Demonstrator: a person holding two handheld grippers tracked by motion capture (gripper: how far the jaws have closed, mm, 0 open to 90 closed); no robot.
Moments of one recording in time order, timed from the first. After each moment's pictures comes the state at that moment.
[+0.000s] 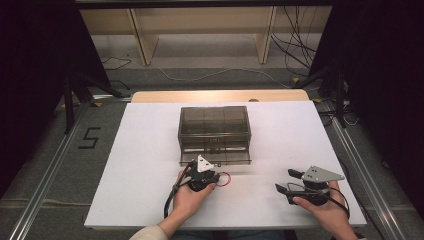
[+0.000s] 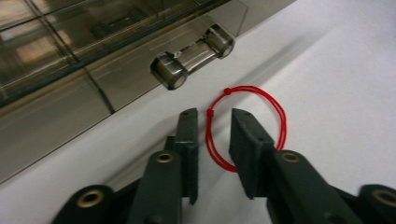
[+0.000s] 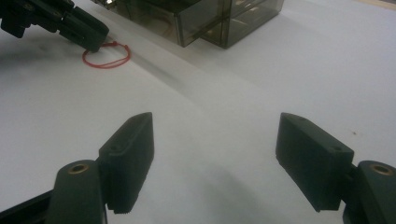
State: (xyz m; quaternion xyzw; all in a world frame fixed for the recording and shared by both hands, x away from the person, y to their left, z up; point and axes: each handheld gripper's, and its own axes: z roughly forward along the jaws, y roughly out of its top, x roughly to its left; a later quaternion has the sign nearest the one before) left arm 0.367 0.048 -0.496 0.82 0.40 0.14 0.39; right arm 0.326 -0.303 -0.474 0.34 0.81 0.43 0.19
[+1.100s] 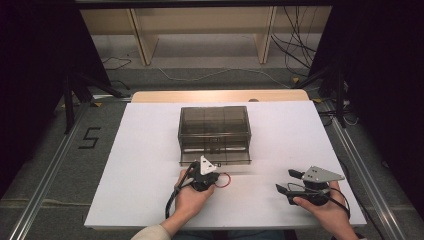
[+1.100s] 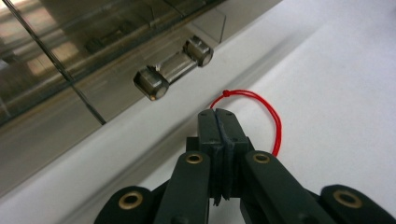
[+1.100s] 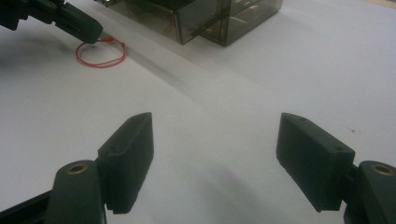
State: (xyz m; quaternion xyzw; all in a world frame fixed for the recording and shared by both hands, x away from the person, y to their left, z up) left arm 0.361 0.043 -0.488 0.83 0.38 0.16 0.38; right arm 0.326 -0.304 -0.475 0.35 0.81 0.43 0.19
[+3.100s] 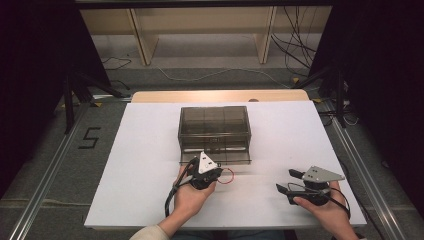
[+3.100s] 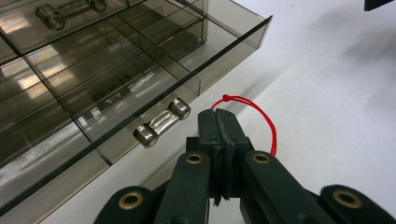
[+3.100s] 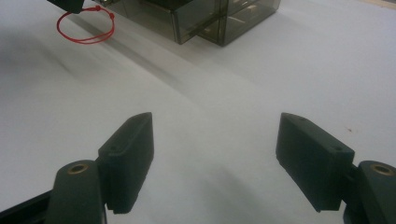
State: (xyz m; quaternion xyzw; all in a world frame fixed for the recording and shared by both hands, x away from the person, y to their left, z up) left arm 0.354 0.042 -0.460 0.82 0.35 0.17 0.42; right arm 0.326 -0.305 -0.475 0.35 0.81 0.43 0.19
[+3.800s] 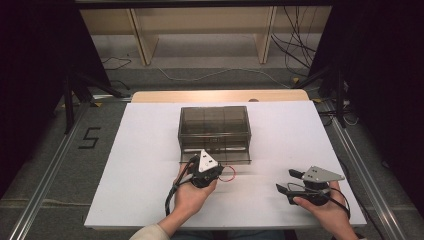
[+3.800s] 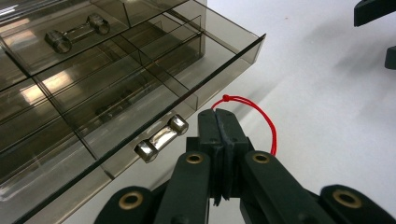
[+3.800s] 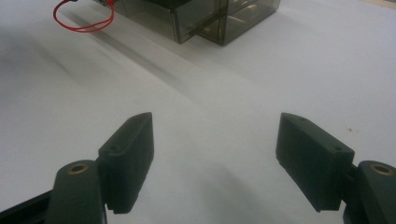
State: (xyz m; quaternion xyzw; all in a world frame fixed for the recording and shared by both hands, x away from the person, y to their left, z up) left arm 0.354 0.039 -0.452 0.81 0.35 0.17 0.43; right arm 0.326 -0.304 -0.475 0.35 0.81 0.43 0.19
